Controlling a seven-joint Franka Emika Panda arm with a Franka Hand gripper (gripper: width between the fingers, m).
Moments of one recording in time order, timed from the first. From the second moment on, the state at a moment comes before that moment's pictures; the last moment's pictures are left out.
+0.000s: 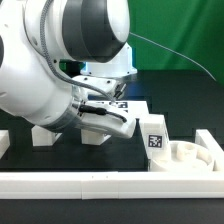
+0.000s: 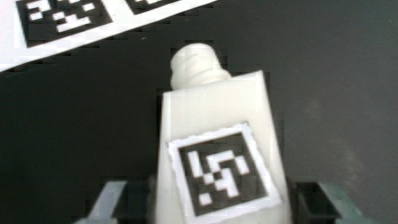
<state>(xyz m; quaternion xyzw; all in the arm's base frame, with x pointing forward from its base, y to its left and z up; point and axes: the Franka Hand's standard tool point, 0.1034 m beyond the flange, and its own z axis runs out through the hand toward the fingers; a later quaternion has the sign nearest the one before) 0.492 -0.048 0.015 -0.87 0.24 0.42 0.13</state>
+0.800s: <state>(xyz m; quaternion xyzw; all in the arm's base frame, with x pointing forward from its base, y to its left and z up) 0.518 -0.038 0.096 -0.91 0.21 0.33 0.10</state>
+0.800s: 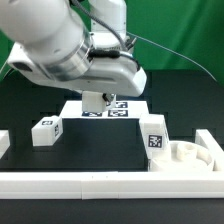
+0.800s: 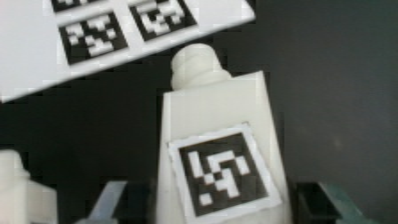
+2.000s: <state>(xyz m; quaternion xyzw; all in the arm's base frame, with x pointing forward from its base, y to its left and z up) 0.593 0.096 0.171 -0.94 0.33 -0.10 0.06</state>
